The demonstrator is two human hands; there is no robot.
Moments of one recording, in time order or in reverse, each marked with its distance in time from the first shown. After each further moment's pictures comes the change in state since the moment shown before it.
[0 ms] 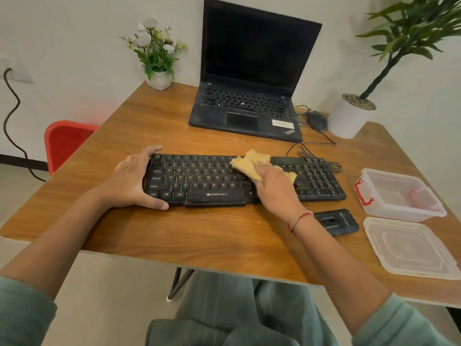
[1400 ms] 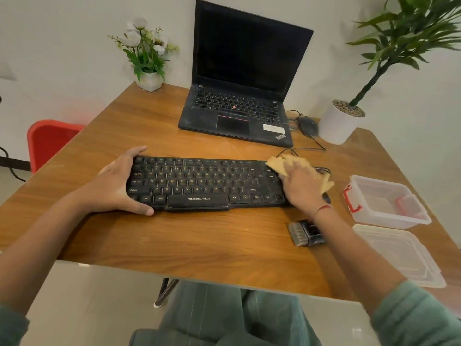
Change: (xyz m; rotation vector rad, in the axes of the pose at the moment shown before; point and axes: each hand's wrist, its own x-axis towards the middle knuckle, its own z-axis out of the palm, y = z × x) left_hand 0.003 0.000 -0.001 -0.094 -0.014 0.014; right_hand 0.024 0.079 -0.022 -0.192 0.008 0.252
